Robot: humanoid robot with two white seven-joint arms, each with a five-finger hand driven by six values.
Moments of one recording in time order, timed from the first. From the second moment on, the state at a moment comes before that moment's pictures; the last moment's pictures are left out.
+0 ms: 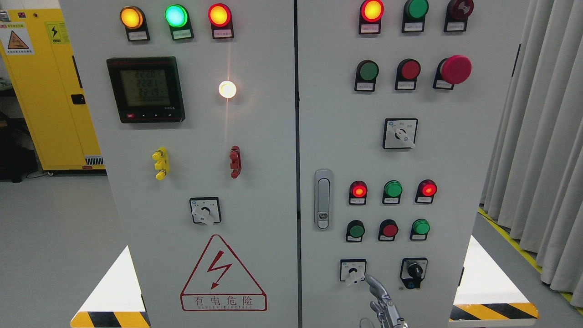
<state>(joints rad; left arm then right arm) 0.04 -0.10 -0.08 0.00 0.15 -0.04 0.10 0.14 0.11 0.24 -2.07 0.21 0.00 -0.04</state>
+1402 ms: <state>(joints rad) 0.04 -0.10 -0.08 0.00 0.15 -0.04 0.10 0.05 0.10 0.23 -2.03 0.40 0.02 -0.11</state>
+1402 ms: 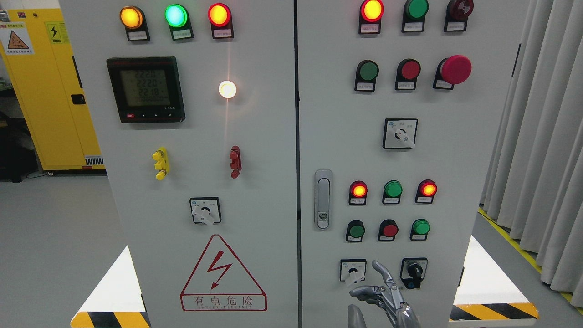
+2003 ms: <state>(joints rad) 0.04 -0.10 -0.08 0.00 0.15 -0.04 0.10 -0.05 0.10 0.25 -1.94 0.83 0.01 -0.19</state>
